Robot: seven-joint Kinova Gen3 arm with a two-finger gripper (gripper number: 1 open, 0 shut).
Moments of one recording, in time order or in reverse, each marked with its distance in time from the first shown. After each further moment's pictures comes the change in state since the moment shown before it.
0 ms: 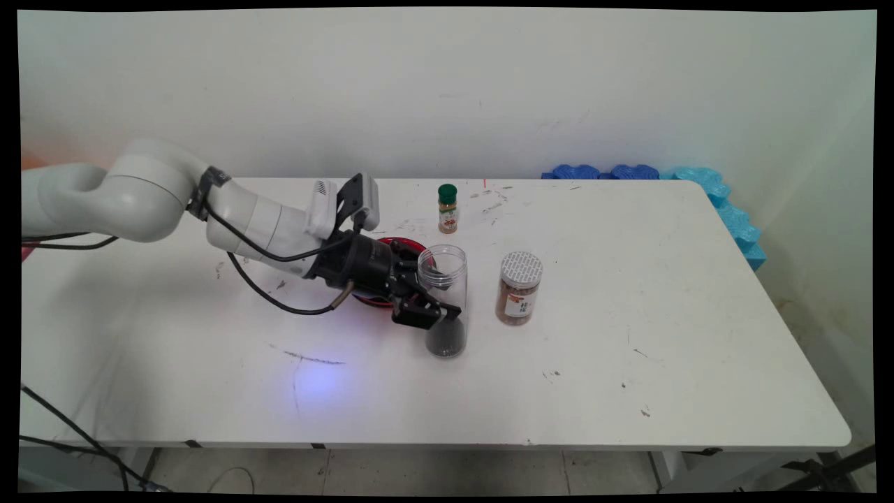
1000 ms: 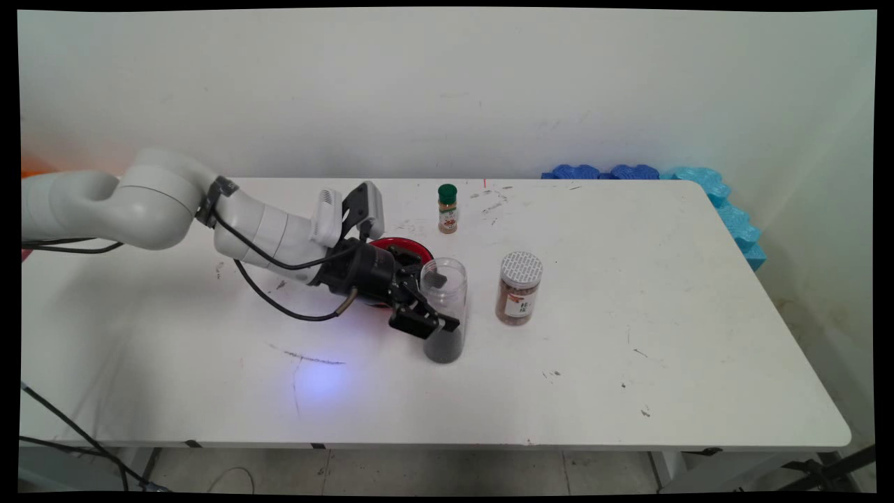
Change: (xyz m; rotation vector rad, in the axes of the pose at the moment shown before) arm -0.008 -0.001 0.010 0.006 -0.017 -0.008
